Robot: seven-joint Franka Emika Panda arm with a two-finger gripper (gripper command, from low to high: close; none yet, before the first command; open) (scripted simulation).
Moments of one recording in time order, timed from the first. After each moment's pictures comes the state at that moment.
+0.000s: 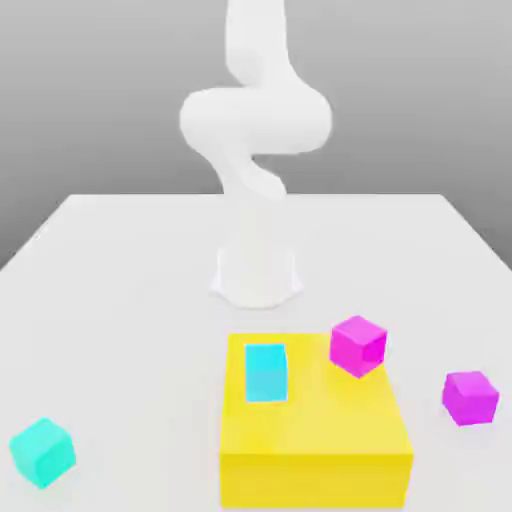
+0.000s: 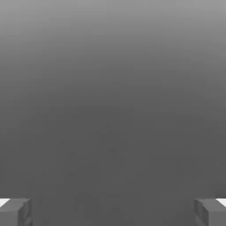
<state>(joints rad) 0.00 -0.71 -0.04 -2.31 0.02 2.33 0.79</state>
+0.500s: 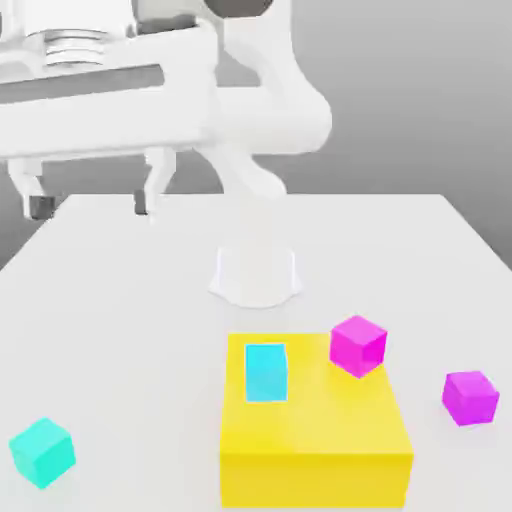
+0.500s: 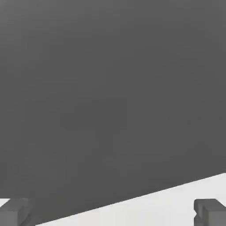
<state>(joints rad) -0.06 -0.16 -0.24 -2.34 0.15 2.51 0.71</state>
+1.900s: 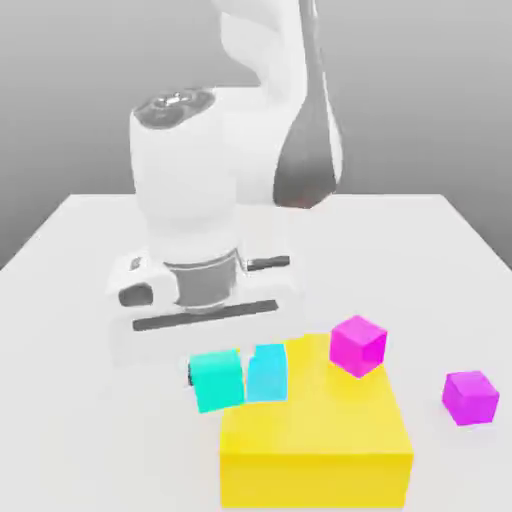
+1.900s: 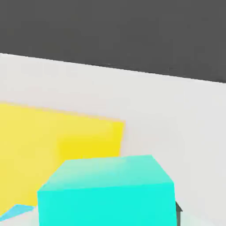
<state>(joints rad) 0.08 -0.11 -0.08 -2.60 0.12 2.47 0.31</state>
